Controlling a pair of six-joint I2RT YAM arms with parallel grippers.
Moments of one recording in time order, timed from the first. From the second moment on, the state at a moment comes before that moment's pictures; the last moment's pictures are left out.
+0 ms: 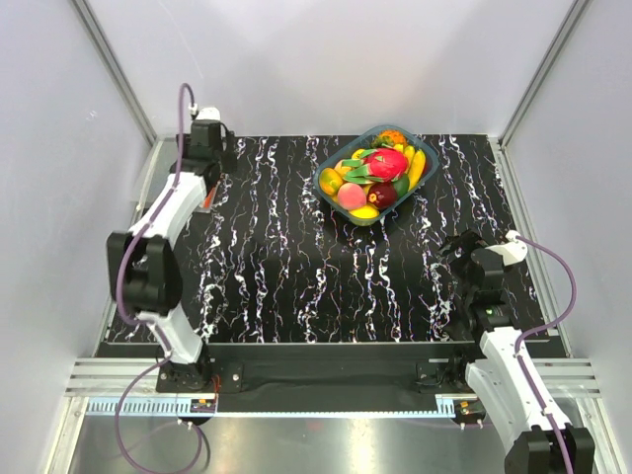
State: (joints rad) left arm -0.13 1.71 1.46 -0.32 -0.37 -0.10; right arm 0.07 0.64 0.31 -0.02 0.35 0.68
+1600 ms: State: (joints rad) left arm -0.06 2.49 2.19 -0.55 -0.45 0.17; right arm 0.07 0.66 0.30 0.01 0.34 0.68
